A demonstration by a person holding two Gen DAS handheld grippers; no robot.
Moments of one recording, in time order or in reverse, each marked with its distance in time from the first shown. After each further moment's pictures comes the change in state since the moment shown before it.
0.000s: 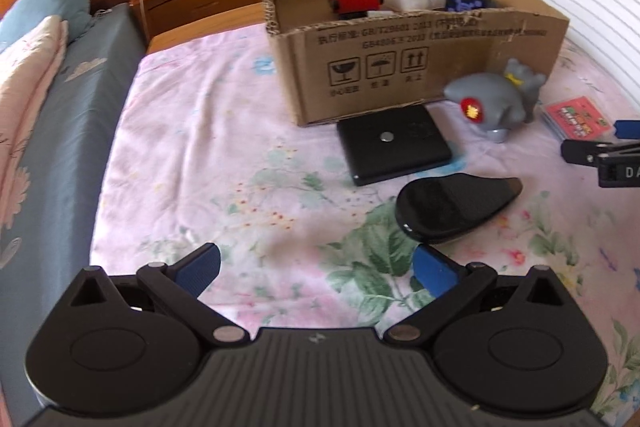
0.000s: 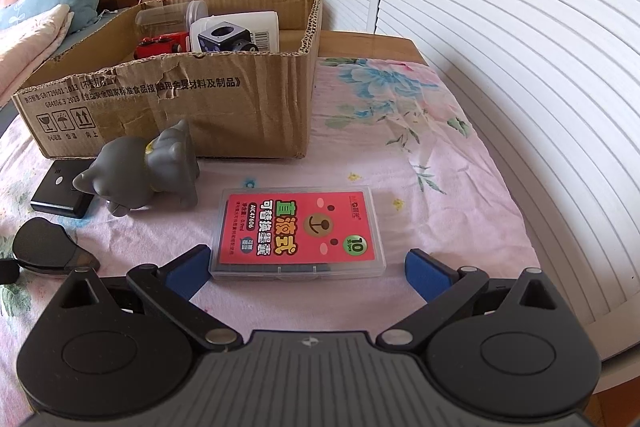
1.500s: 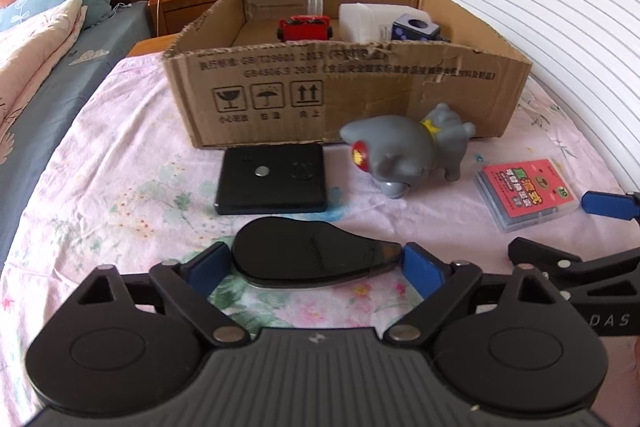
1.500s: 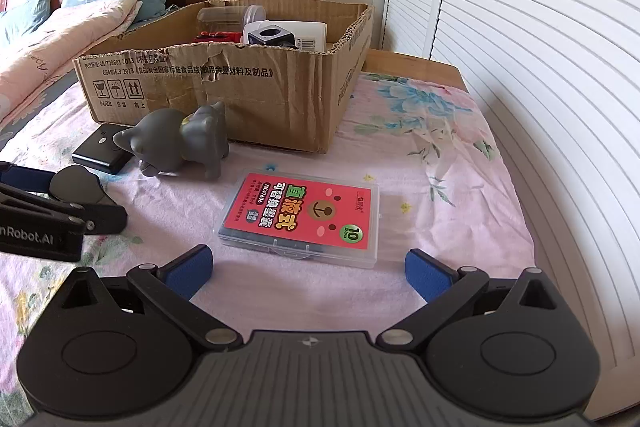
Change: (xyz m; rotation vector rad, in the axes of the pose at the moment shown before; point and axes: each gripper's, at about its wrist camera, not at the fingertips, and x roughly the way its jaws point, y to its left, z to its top) left arm 0.007 -0.076 0.008 -0.190 -0.110 -0.005; right arm -0.011 -0.022 -0.018 -0.159 -0.070 0.155
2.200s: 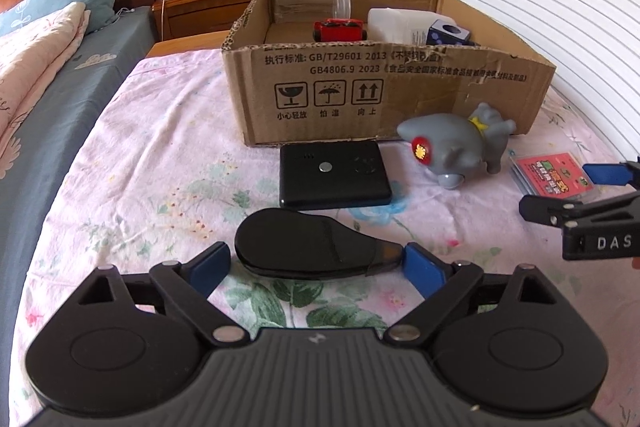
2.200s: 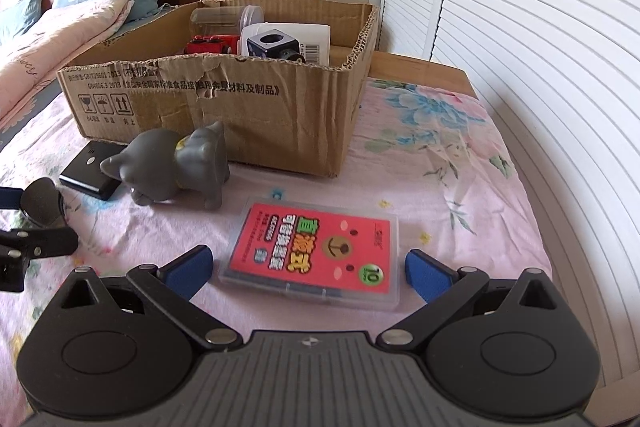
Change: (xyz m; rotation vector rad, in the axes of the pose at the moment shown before) left arm -0.003 0.039 -0.006 0.025 -0.022 -0.016; right arm 0.020 0.010 0.021 0.016 0.013 -0.020
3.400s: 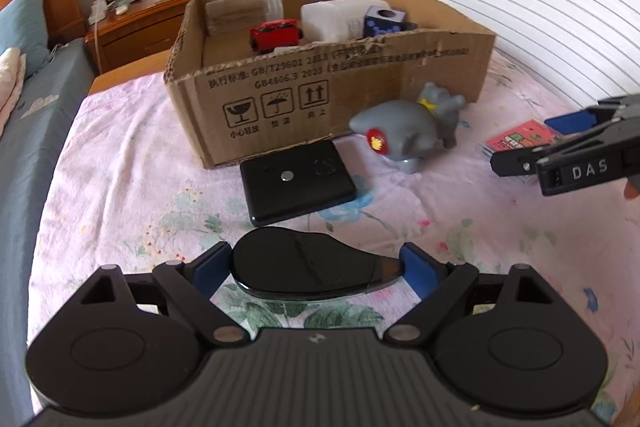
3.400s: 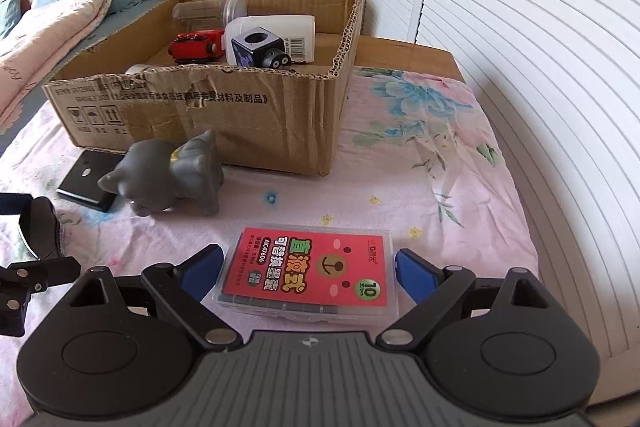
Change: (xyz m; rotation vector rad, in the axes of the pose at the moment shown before) left arm -0.006 0.001 0.011 0.210 0.030 -0.135; right arm -0.011 -0.001 0.015 0.052 0.085 -0.024
